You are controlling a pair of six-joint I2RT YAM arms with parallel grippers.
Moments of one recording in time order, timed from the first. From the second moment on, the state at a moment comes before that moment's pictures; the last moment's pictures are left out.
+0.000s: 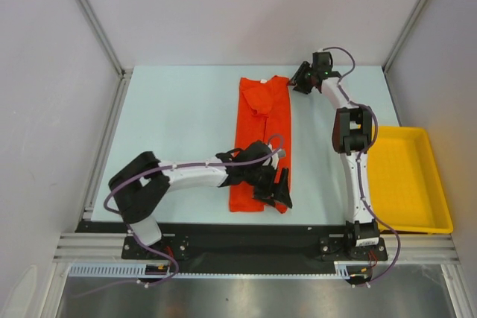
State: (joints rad) left arm -1.01 1.75 0.99 -0.12 0.51 -0.85; right arm 0.12 2.68 2.36 -0.37 -0.27 0.70
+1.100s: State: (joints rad) left arm -0.50 1.30 0.65 -0.25 0.53 -0.69; right arm 0.32 1.30 0.63 -0.50 -0.67 0.52
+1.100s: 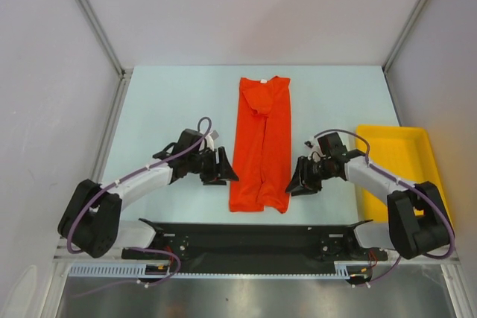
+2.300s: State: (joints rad) left arm -0.57 1.47 0.61 -0.29 0.48 -0.72; right arm 0.43 1.38 0.60 -0.51 -0.58 0.57
